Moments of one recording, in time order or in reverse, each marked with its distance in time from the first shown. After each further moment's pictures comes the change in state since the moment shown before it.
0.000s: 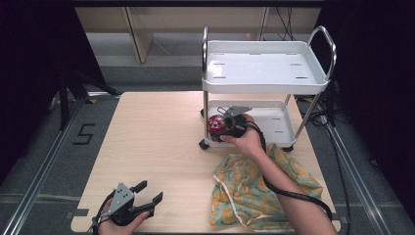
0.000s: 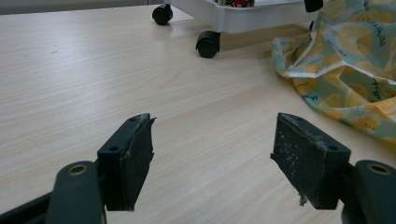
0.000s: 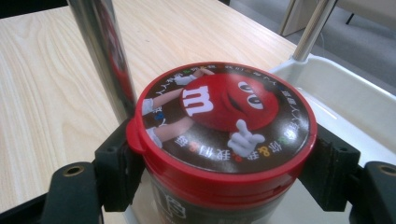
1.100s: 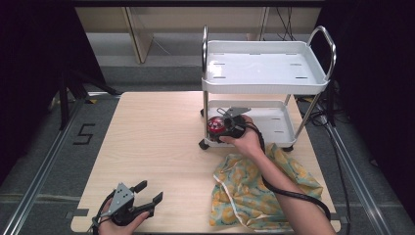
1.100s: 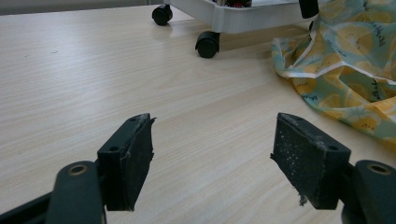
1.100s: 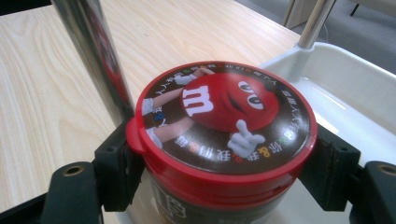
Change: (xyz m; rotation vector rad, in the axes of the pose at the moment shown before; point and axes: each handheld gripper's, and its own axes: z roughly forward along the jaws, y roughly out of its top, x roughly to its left) left arm 0.000 0.000 0.000 -0.002 -0.002 0.003; right arm 0.000 -0.005 0.006 0.013 0.014 0.041
